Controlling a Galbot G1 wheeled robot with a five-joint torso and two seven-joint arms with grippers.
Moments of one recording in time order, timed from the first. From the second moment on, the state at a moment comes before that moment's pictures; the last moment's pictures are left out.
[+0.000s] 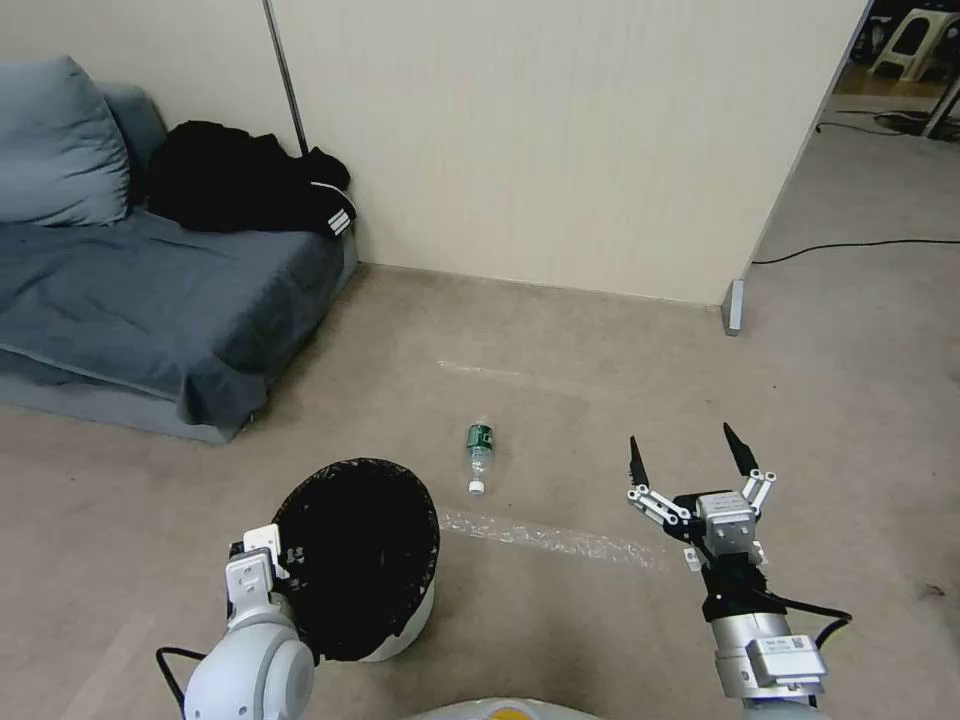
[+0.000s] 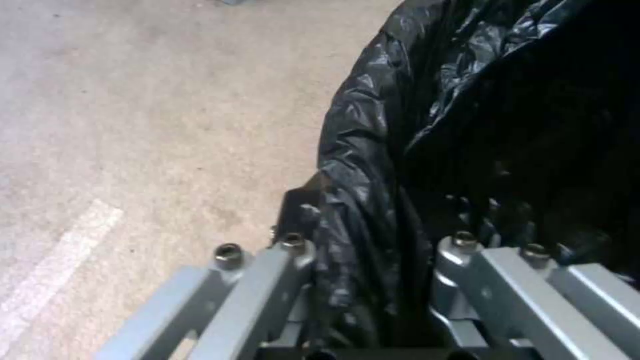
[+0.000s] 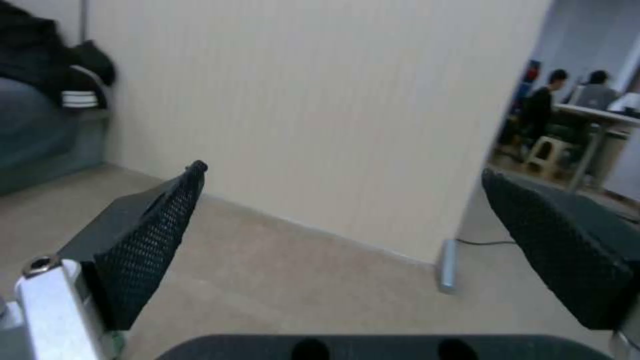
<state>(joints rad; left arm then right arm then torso) 1.65 -1.52 -0.58 -2.15 -0.26 0.73 -0.44 -1.85 1.61 0.55 2.31 -0.25 0.17 0.01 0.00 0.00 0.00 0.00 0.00</state>
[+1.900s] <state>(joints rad) 1.81 -1.49 -0.53 -2.51 -0.20 0.63 -0.45 -1.85 1.61 0.52 2.32 -0.24 0.28 -0.03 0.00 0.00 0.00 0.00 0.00</state>
